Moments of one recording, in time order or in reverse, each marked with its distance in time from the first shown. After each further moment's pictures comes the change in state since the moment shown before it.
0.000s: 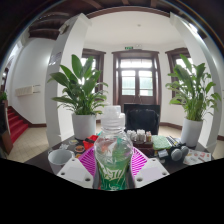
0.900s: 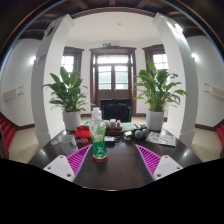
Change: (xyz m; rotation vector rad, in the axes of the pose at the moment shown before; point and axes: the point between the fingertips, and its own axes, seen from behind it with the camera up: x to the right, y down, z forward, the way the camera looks) arm 0.031 0.000 -0.225 -0.077 0.251 0.070
